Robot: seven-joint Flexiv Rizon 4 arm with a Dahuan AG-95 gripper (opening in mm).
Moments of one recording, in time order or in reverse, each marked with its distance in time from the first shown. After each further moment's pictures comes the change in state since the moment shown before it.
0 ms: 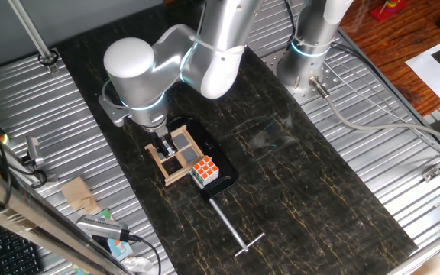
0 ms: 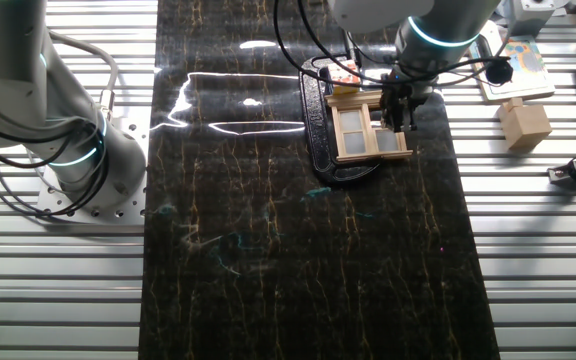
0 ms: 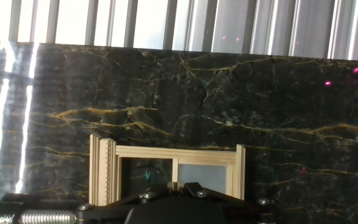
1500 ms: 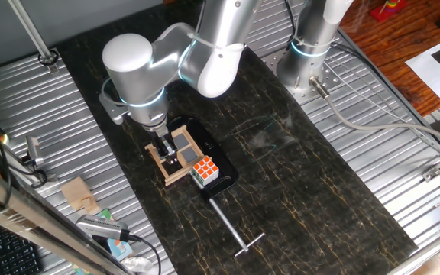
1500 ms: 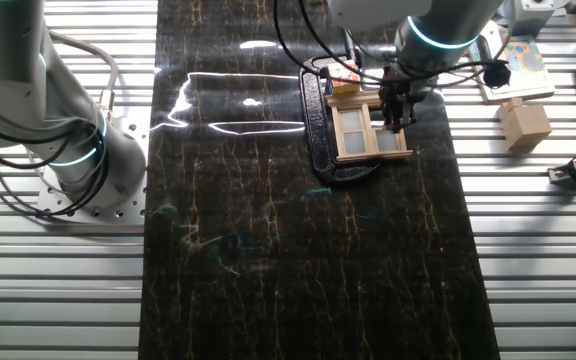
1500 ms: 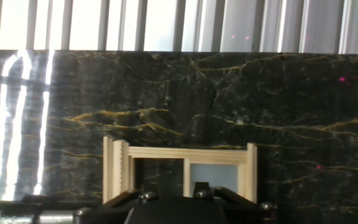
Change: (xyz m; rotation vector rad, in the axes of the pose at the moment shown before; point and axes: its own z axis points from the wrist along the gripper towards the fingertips) arm 0.000 0.007 -0.003 -0.045 -0.006 0.018
